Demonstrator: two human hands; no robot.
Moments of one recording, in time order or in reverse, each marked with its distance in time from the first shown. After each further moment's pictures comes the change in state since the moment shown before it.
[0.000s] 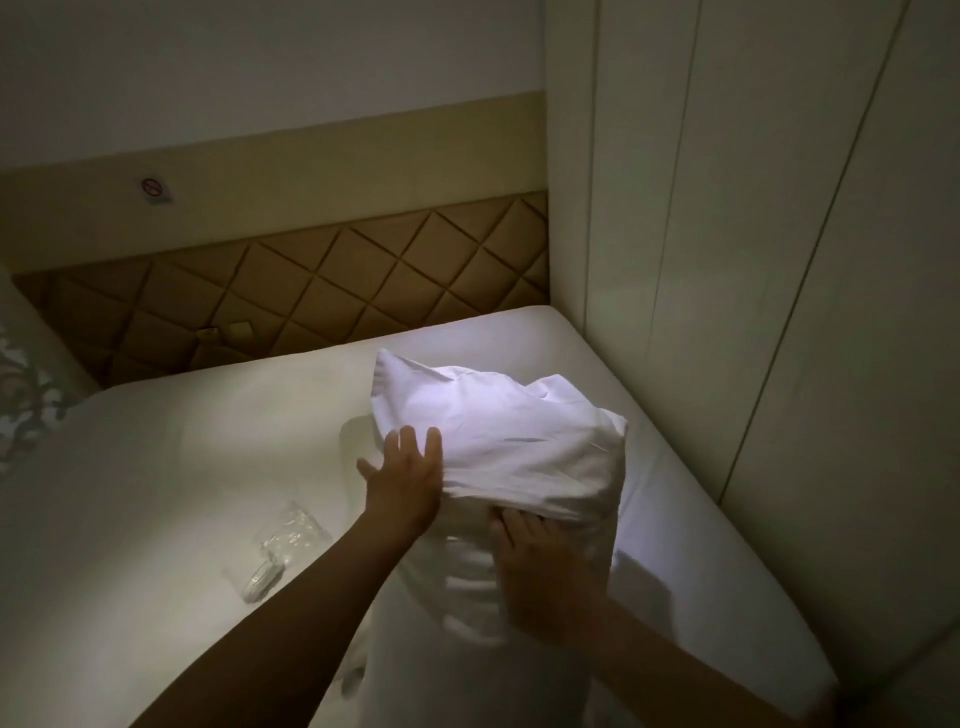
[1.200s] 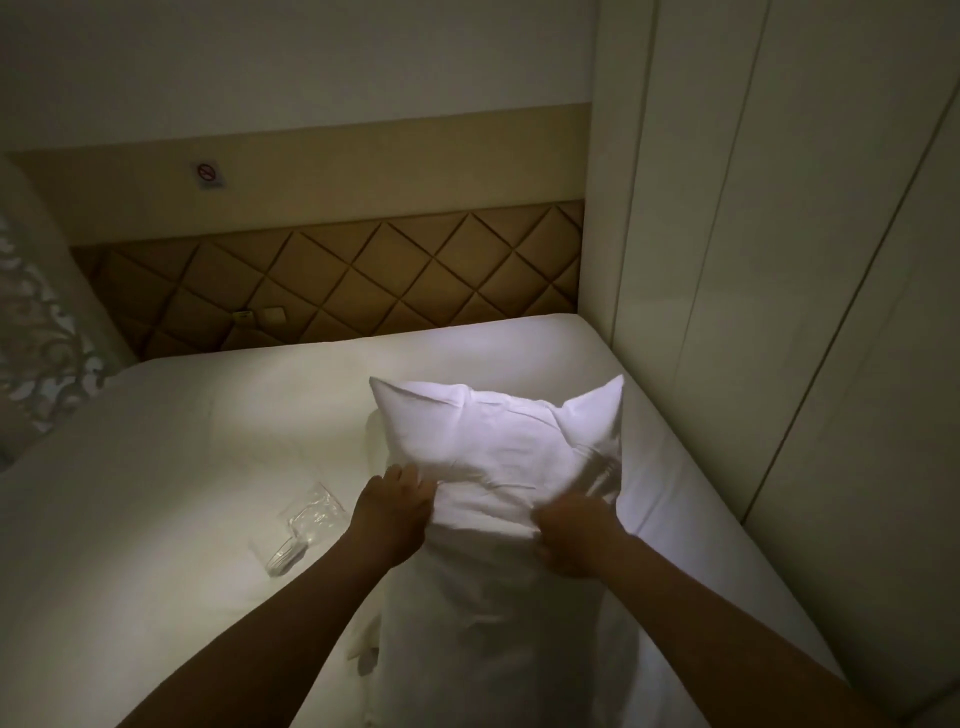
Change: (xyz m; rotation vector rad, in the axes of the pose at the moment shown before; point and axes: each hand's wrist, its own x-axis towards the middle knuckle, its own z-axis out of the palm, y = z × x) left_hand -0.051 -0.062 0.025 0.073 0.041 0.234; right_hand 0.047 0.014 -0.003 -0.167 -0.420 -0.133
